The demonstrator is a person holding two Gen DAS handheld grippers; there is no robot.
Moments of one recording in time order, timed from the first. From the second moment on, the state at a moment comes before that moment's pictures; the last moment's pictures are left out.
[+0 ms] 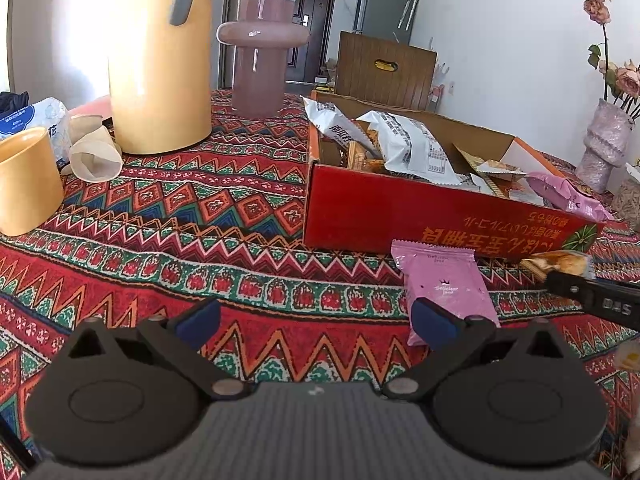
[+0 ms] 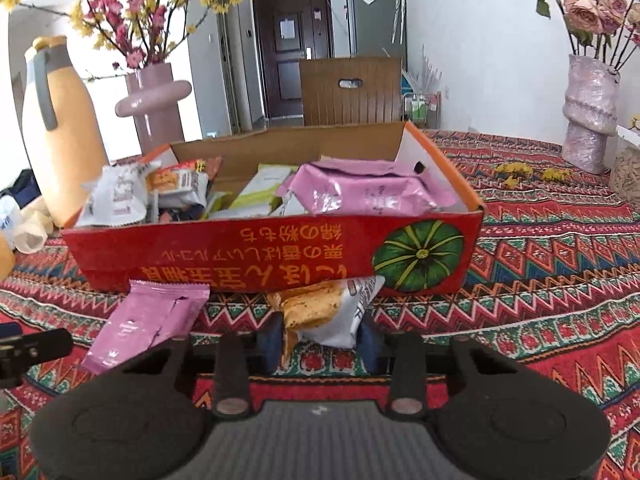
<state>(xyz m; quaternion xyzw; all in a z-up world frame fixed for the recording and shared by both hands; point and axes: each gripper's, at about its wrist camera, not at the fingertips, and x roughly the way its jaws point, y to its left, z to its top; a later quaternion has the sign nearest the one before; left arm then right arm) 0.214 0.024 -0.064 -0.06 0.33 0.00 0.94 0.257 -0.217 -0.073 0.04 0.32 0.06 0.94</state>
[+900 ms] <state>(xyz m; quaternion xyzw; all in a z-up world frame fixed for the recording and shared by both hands) 0.244 -0.074 -0.053 0.01 0.38 -0.01 0.92 0.204 -0.276 -0.066 0.08 0.26 0.04 0.96</state>
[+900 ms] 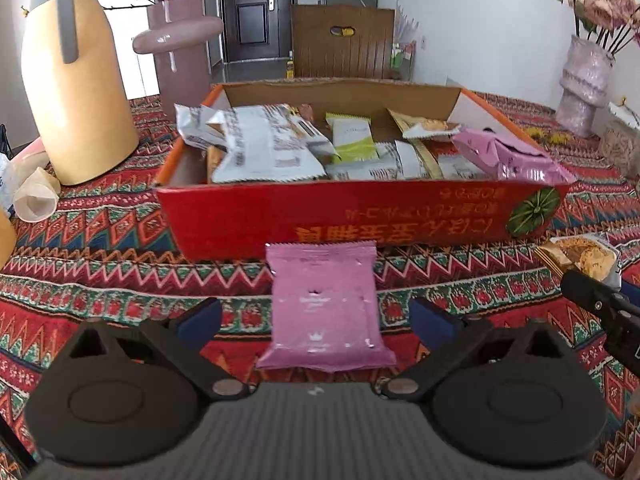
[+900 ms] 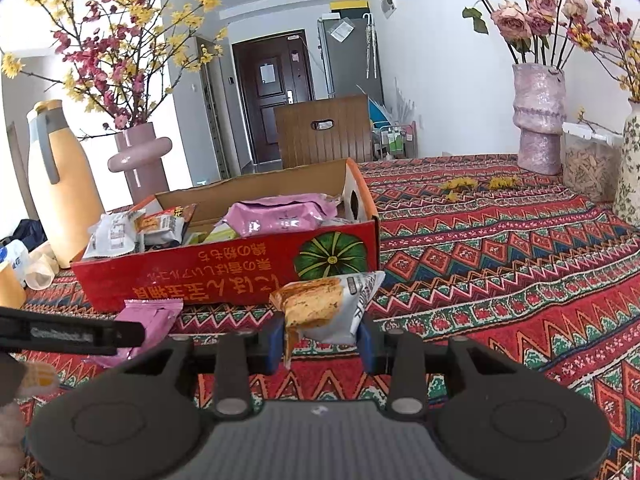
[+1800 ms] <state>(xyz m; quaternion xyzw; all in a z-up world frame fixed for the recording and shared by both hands) 0.208 -0.070 0.000 -0.01 0.28 -0.09 0.96 0.190 -0.274 -0.044 0.08 0.21 0.05 0.97</state>
